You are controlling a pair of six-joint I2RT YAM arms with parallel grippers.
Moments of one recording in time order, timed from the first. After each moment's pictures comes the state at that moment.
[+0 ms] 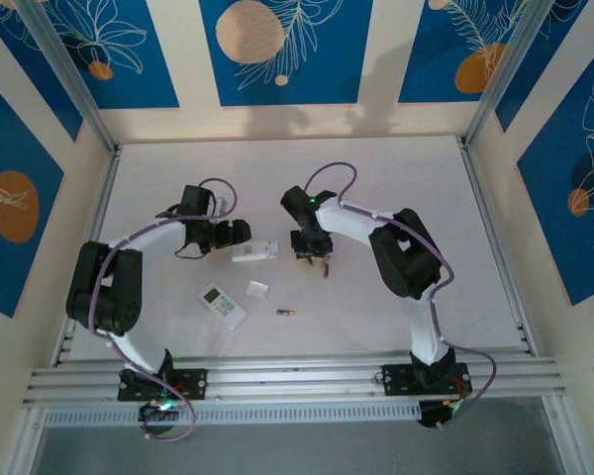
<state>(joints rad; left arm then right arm) -0.25 1.69 0.98 -0.37 0.36 -0.41 0.67 2.10 1.54 -0.89 -0.02 0.58</state>
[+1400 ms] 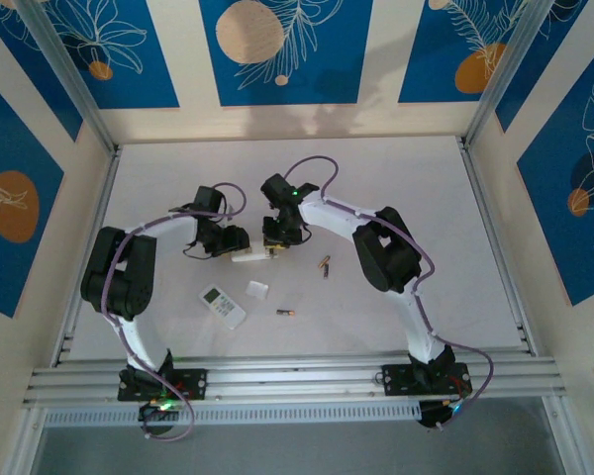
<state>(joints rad) -0.28 1.80 1.05 -0.44 0.31 -0.42 0.71 2.26 1.80 -0.80 -0.26 0.70</state>
